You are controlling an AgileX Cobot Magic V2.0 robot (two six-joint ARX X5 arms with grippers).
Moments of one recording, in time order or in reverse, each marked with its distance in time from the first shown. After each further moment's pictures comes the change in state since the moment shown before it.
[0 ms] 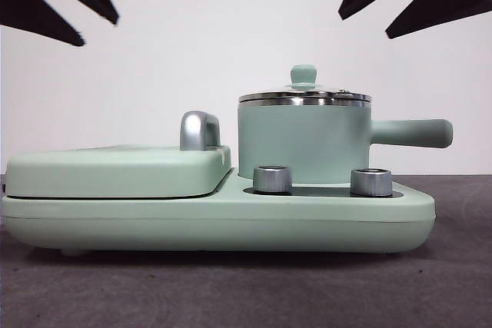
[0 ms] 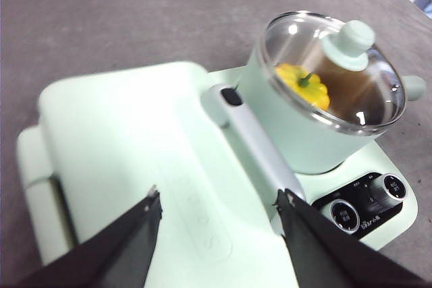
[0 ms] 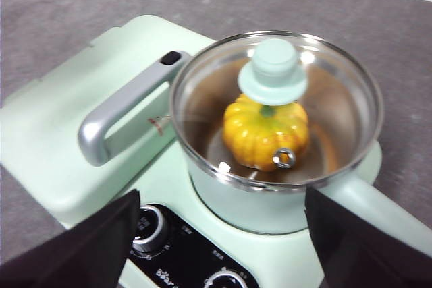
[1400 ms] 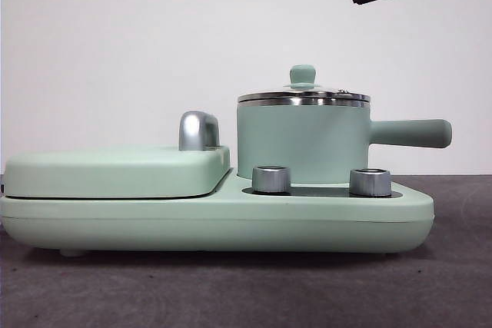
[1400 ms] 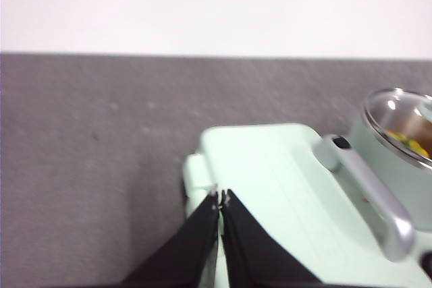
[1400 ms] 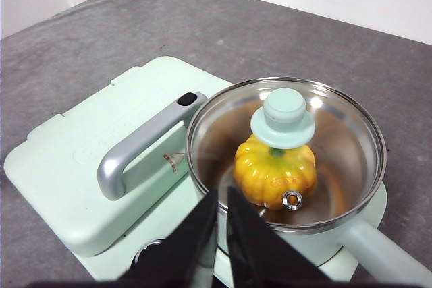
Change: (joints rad) left arm 0.273 -0.542 -0.296 0.058 -0.081 0.061; right arm 0.001 -0.020 0.000 0.079 -0.028 0.001
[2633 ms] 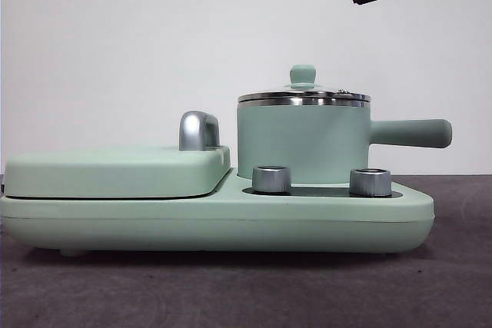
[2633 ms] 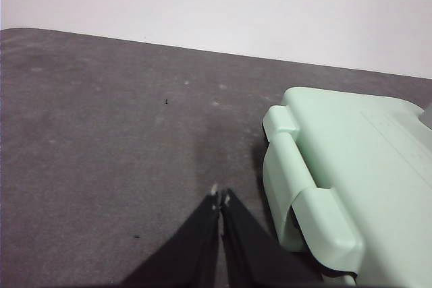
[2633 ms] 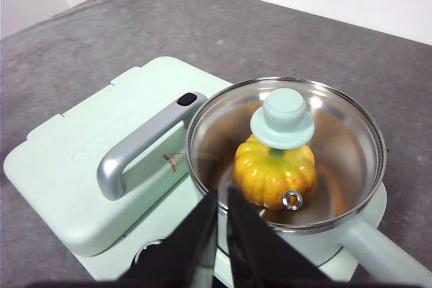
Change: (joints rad) left arm 0.091 -0.418 -0.507 0.190 -0.086 -0.048; right arm 0.000 0.000 0.000 0.000 0.000 0.000
